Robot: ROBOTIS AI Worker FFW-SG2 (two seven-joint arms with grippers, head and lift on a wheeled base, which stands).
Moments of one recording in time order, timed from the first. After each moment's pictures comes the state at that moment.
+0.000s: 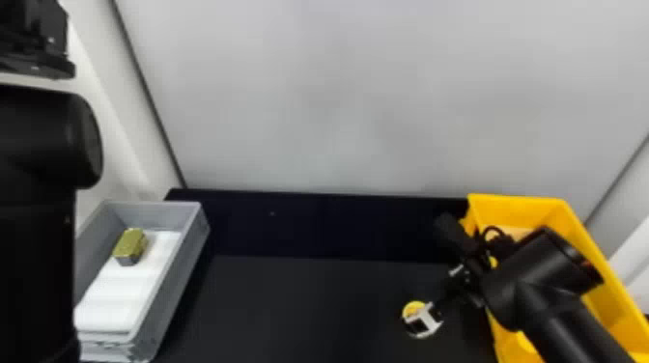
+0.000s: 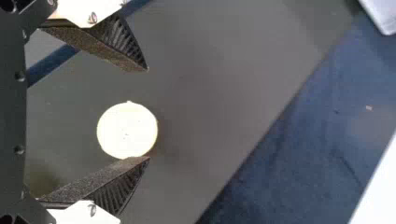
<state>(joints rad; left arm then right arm) -0.50 0.23 0.01 -2.12 -0.27 0.12 0.21 -0.37 -0.22 0.36 -1.31 0.51 0.98 1.03</state>
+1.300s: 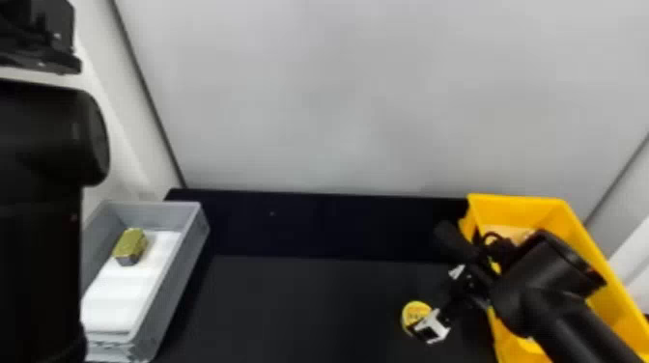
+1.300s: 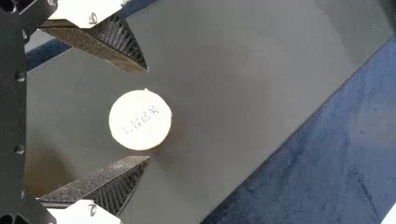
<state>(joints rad) -0.51 0.21 -0.01 -2.12 -0.27 0.10 0.21 -0.40 -0.26 0.40 -1.20 0.51 0.80 1.03</state>
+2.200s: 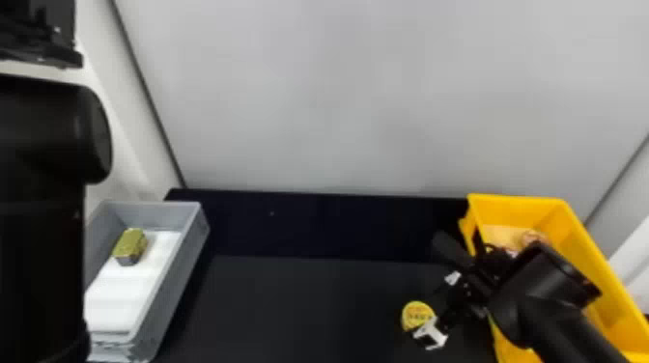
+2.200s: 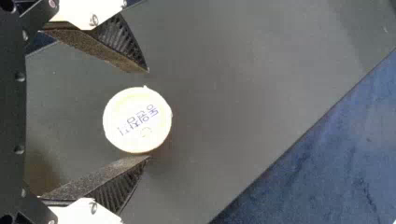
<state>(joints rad) -0.52 0.21 -0.02 -2.14 -0.27 0.08 0.20 -0.40 -0.23 0.37 -1.07 0.53 0.66 0.99</state>
